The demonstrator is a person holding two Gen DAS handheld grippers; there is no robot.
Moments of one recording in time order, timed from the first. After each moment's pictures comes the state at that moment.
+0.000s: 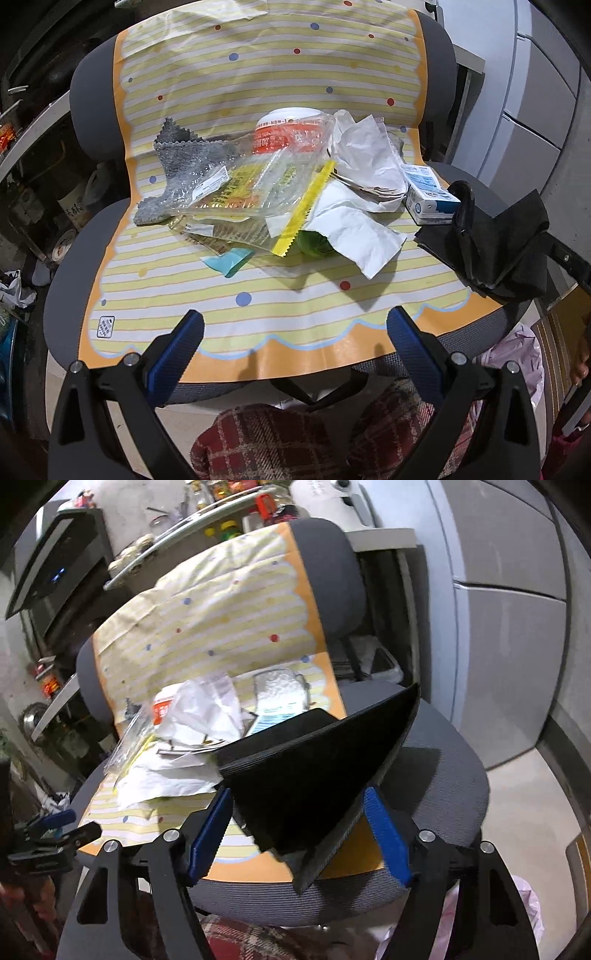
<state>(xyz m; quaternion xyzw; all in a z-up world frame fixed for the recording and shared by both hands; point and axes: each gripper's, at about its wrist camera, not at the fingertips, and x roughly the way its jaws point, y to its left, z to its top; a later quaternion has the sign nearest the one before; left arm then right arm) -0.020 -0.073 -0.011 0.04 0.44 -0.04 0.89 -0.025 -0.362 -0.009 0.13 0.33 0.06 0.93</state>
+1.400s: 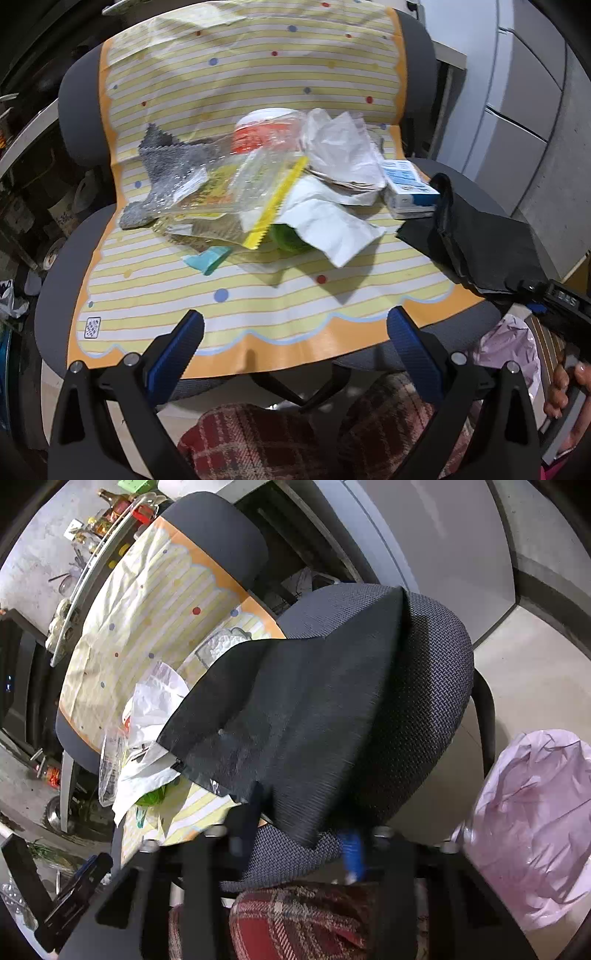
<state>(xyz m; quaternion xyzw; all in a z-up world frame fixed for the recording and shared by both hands) -0.033 -0.088 -0.013 0.05 0.43 -0.07 0.90 -0.043 -0.403 -0.078 0.34 0.40 0.01 0.85</state>
